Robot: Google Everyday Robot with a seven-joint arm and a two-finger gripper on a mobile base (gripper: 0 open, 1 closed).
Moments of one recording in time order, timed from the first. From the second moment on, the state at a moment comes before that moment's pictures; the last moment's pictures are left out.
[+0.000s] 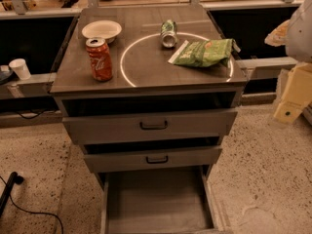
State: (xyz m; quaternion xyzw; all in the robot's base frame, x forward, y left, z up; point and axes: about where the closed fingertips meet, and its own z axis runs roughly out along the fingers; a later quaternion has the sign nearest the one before) arm 0.438 -0.216 0.977 -0.60 0.78 -0.04 0.16
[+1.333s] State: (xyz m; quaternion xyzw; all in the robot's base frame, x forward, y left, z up) arm 0.596 -0.021 0.934 -0.73 0.67 0.02 0.17
